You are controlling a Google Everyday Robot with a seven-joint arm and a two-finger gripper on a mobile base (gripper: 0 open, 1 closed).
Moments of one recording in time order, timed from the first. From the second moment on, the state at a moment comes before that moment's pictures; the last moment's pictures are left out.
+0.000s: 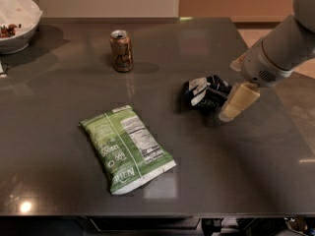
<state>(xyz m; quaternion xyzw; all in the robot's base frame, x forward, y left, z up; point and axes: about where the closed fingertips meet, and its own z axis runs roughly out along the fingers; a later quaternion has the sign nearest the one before) 0.539 -0.187 0.884 -0.57 0.79 0.03 0.24</state>
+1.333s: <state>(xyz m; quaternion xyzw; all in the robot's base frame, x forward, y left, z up) 0.583 -0.142 0.892 -0.58 0.77 0.06 0.27</state>
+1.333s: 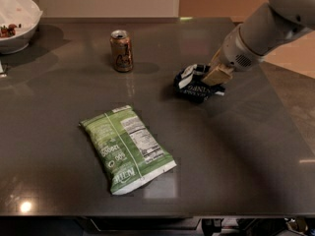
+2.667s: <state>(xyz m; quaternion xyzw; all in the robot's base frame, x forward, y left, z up) 0.685 -0.046 0.901 -0.63 0.70 0.05 0.32</state>
